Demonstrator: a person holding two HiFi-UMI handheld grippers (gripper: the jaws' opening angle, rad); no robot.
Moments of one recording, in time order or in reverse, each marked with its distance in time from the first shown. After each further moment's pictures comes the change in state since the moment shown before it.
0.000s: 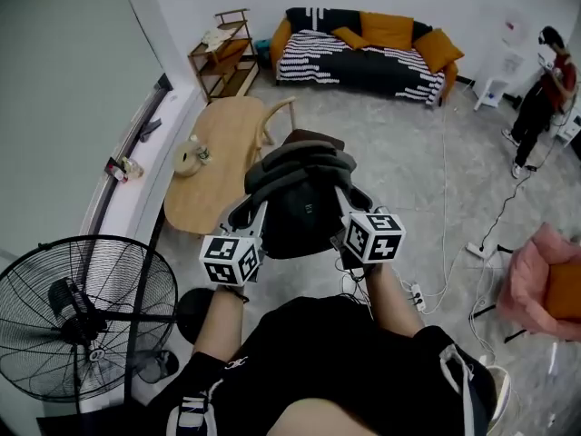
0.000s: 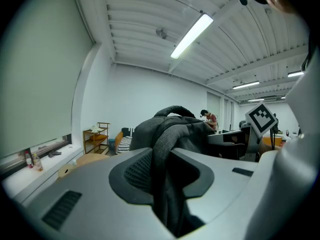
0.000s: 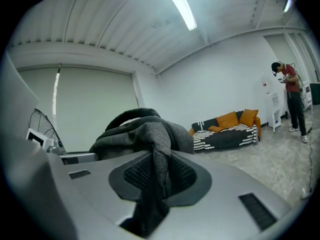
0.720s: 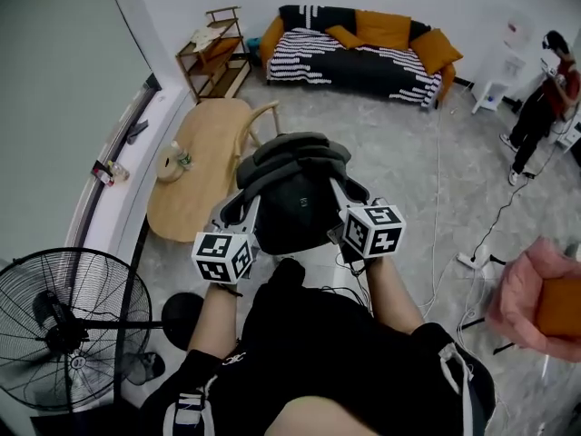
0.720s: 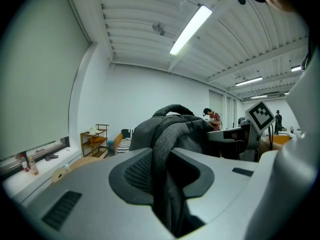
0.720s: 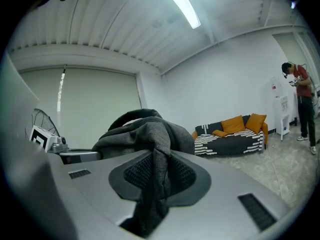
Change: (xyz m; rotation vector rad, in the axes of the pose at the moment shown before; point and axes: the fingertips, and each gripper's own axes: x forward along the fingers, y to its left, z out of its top) left arm 0.125 -0.034 0.016 0.021 -0.008 0.033; right arm 0.050 -0.115 0.048 -0.065 -0.006 0.073
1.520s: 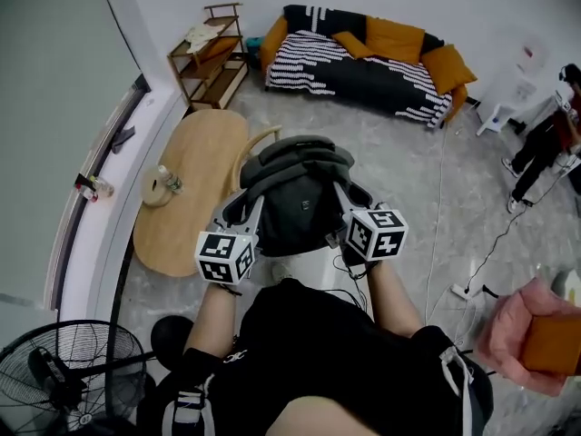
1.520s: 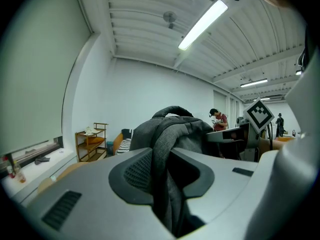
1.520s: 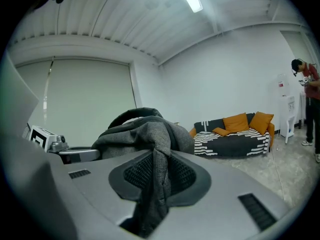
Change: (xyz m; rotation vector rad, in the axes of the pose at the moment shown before) left arm 0.214 0.155 0.037 -0.023 0.004 -0.018; right arm 0.246 -0.086 0.052 -0.006 0.072 -0.021
